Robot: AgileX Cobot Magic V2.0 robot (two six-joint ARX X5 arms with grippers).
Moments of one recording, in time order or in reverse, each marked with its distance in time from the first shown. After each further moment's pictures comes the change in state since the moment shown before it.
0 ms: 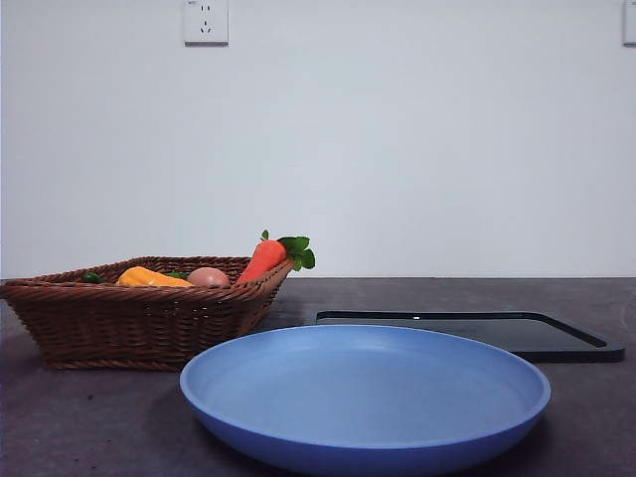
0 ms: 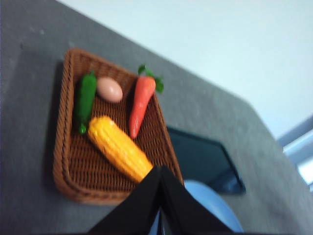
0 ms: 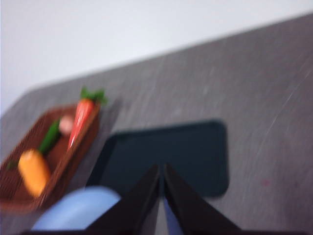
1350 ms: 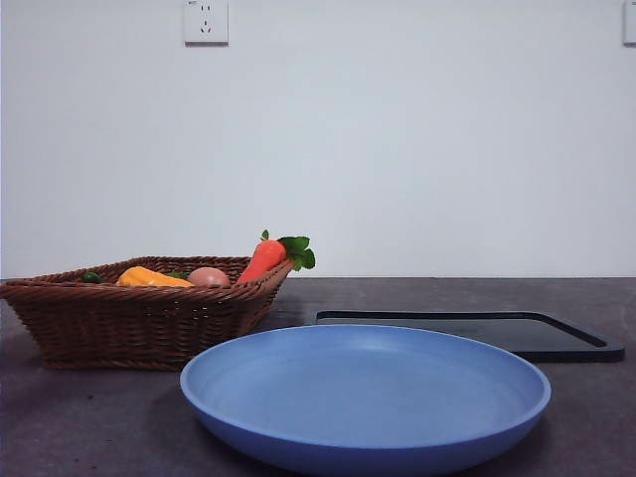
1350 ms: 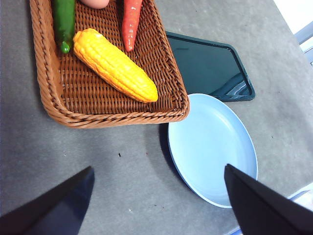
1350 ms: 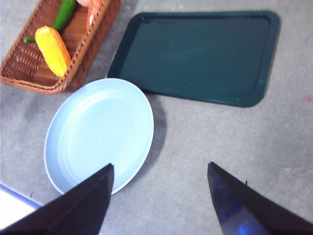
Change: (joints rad) left arm -0.029 0.245 0.188 -0.372 0.084 0.338; right arm 0.079 0.332 0.238 -0.413 -0.086 -0.257
